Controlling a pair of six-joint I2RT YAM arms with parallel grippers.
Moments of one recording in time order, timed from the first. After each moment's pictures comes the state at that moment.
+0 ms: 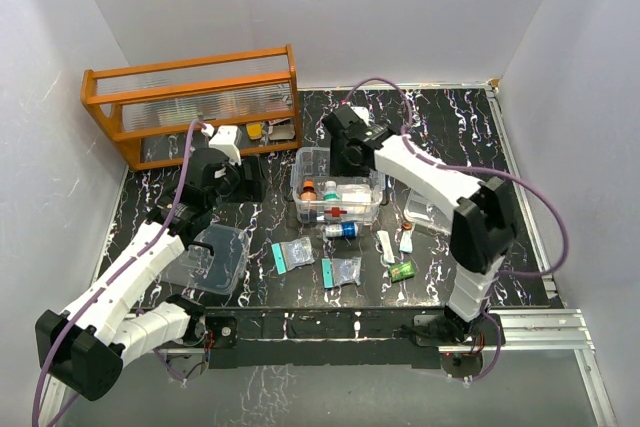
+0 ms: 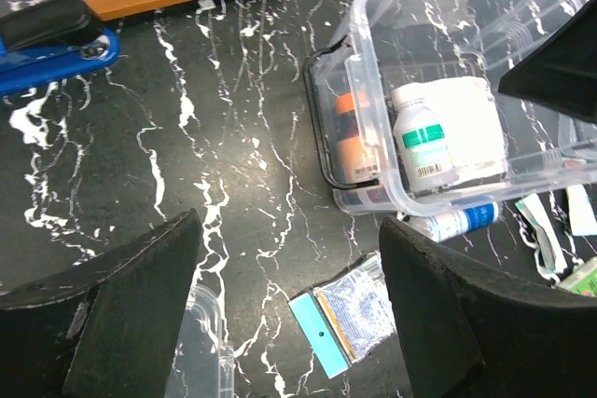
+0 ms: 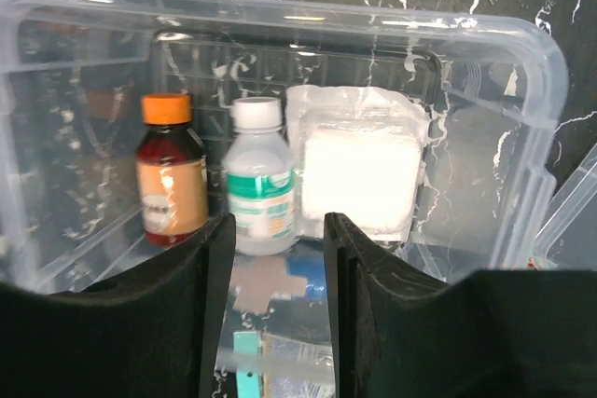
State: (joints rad) left arm -0.47 1.00 0.87 -0.40 -0.09 -0.31; right arm 0.66 1.84 1.61 -0.85 0.25 0.60
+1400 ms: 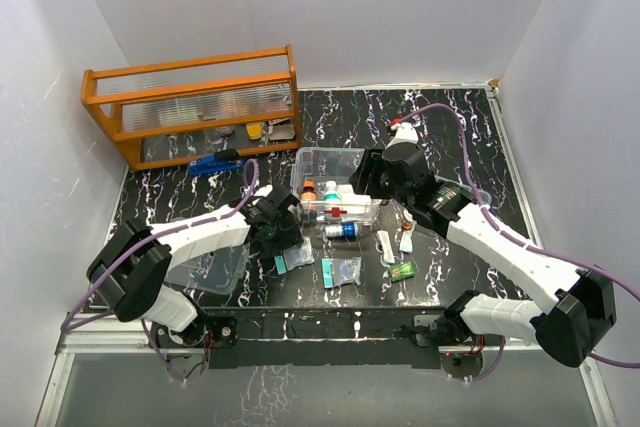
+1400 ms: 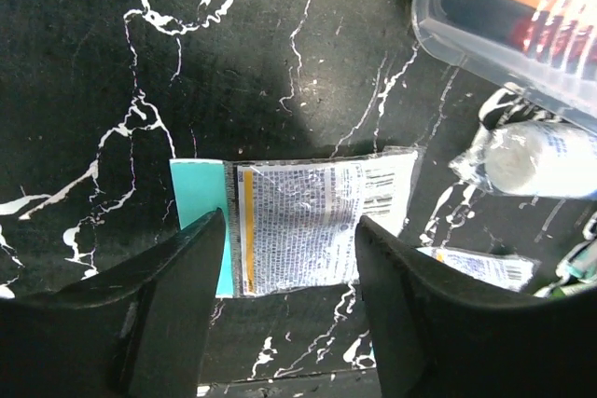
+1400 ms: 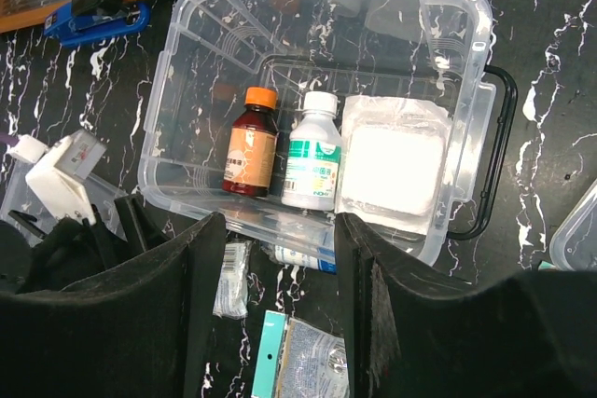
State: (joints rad) left arm -0.78 1.45 0.78 -0.52 -0.12 -1.09; right arm 0.66 1.15 0.97 -0.35 0.18 0.59
